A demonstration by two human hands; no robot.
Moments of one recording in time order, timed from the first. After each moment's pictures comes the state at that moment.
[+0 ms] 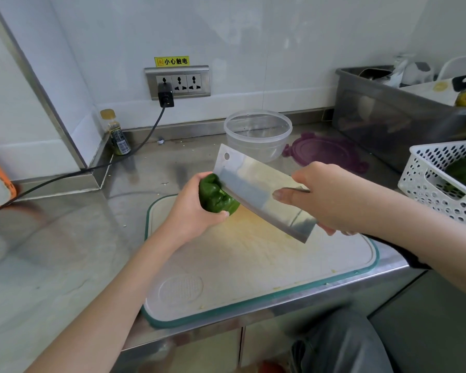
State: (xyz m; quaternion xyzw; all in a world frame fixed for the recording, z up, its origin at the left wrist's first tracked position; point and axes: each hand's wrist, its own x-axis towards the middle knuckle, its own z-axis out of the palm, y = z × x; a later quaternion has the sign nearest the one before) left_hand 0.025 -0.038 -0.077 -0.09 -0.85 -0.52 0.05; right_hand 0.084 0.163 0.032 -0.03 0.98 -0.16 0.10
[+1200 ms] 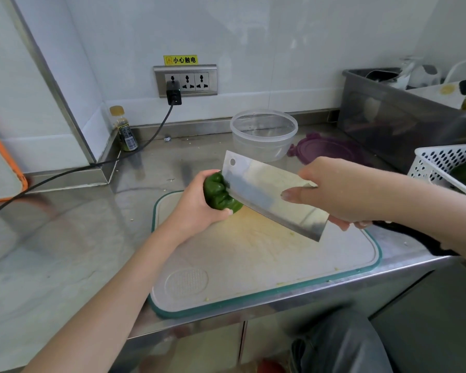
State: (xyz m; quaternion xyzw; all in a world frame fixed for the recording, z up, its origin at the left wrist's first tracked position) left_hand 0.023 -0.041 -0.080 -0.08 -0.84 -0.54 0.04; right_hand 0.080 0.166 0.043 -0.05 0.98 -0.10 0.14
